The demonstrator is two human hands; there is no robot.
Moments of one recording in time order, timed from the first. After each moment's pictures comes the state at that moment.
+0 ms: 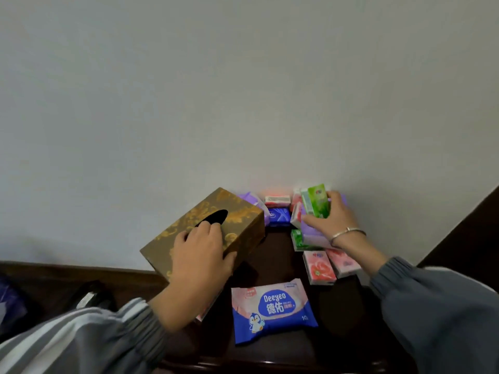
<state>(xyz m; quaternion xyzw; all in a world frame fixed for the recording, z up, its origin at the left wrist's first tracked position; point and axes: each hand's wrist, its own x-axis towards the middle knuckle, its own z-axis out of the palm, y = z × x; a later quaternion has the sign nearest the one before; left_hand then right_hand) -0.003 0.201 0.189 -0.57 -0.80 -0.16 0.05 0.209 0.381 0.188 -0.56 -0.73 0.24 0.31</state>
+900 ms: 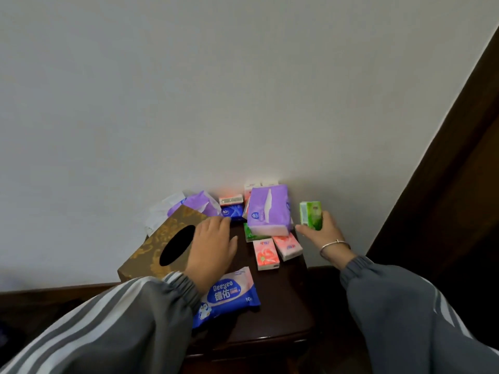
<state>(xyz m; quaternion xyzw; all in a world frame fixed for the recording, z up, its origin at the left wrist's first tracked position) 0.099 0.259 0.177 -0.66 -0.74 -0.15 0.06 0.336 0.370 0.150 -0.61 -0.61 0.36 0.34</state>
